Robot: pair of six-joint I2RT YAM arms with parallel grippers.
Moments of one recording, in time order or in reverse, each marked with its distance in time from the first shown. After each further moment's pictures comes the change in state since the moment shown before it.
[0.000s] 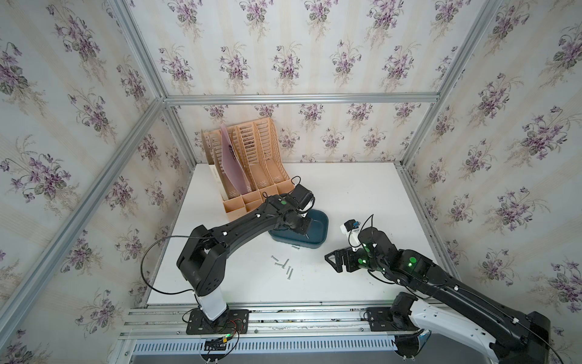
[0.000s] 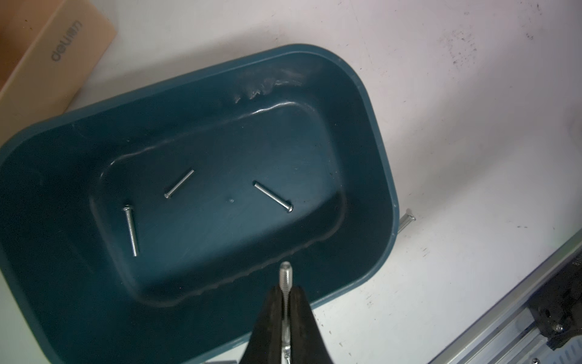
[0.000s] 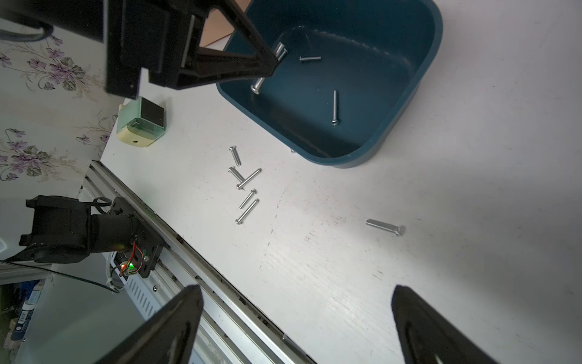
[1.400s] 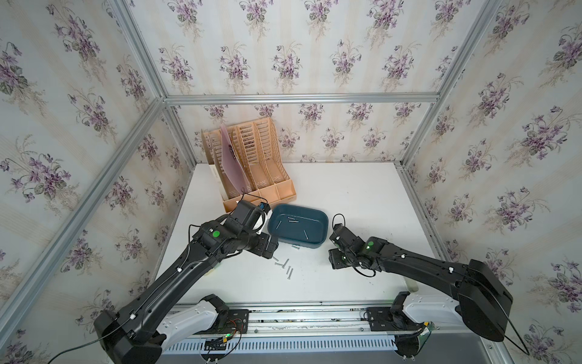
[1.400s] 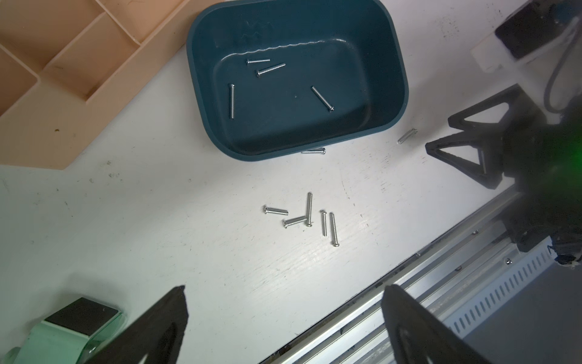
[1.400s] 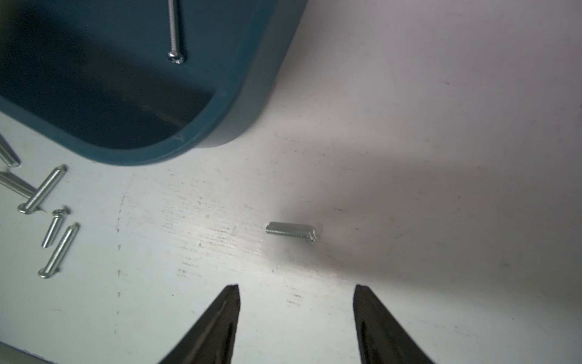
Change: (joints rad) left arm 0.134 -0.722 -0.332 -0.277 0.005 0.021; right arm 0.018 0.456 0.032 0.013 0.232 0.034
